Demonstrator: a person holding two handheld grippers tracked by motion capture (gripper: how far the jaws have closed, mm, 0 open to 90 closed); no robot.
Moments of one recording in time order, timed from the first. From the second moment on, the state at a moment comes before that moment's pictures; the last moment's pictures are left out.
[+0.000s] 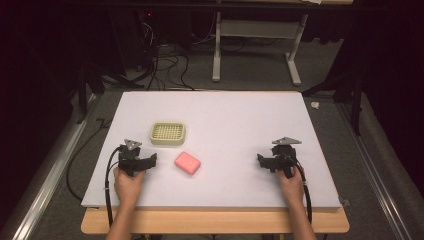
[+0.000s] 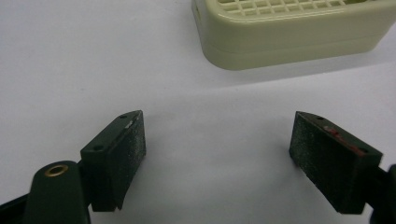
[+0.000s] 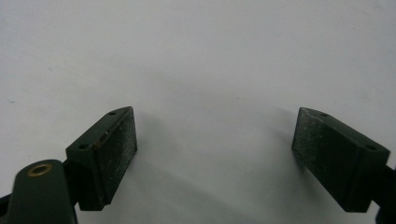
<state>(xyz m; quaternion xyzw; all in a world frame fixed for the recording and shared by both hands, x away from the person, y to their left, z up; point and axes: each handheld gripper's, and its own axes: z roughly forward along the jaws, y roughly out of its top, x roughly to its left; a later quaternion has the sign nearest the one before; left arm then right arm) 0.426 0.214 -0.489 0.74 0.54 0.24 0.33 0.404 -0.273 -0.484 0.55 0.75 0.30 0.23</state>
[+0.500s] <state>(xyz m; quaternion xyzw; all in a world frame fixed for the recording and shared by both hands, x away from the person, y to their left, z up) 0.426 0.216 -0.488 0.73 0.55 0.23 0.33 0.404 -0.273 -0.484 0.55 0.75 0.30 0.23</state>
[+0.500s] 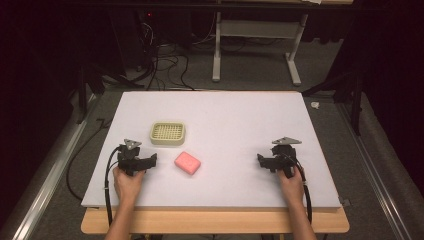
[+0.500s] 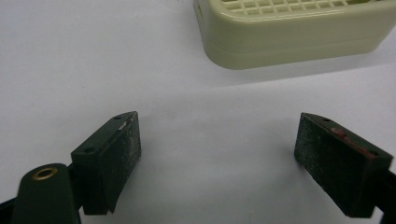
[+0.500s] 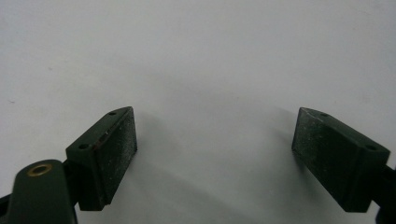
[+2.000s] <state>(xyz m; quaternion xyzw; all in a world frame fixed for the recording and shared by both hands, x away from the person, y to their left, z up) 0.382 0.175 -0.459 0.78 0.45 0.18 0.41 0.404 -0.273 -0.484 0.55 0.75 0.30 0.23</state>
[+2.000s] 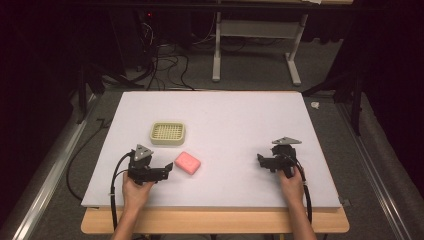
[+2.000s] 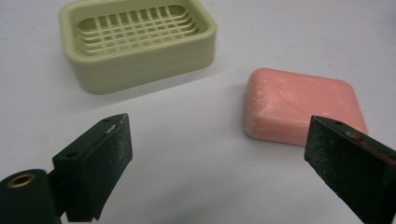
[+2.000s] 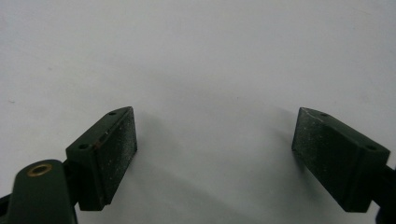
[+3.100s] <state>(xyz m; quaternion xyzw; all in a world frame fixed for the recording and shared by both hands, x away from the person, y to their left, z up) 0.385 0.119 -0.465 0.82 0.39 0.15 0.38 0.404 -0.273 -0.484 0.55 0.75 0.30 0.23</state>
